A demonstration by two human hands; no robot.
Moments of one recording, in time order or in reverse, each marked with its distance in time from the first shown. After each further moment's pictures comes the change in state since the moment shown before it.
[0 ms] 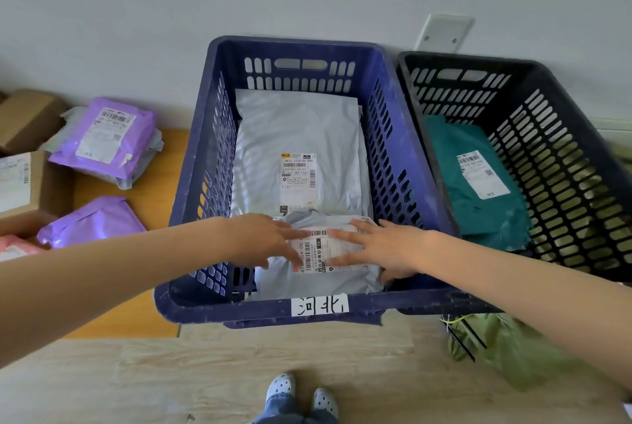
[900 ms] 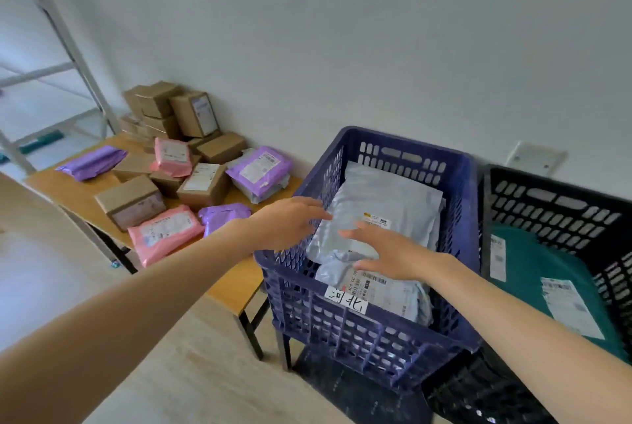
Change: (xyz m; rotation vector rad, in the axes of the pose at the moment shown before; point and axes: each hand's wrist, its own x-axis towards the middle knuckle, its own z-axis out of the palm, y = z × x) left_hand -0.117 0.073 -0.043 -0.504 0.636 -0.783; right_hand -0.026 -0.035 -0.084 0.334 0.506 -0.152
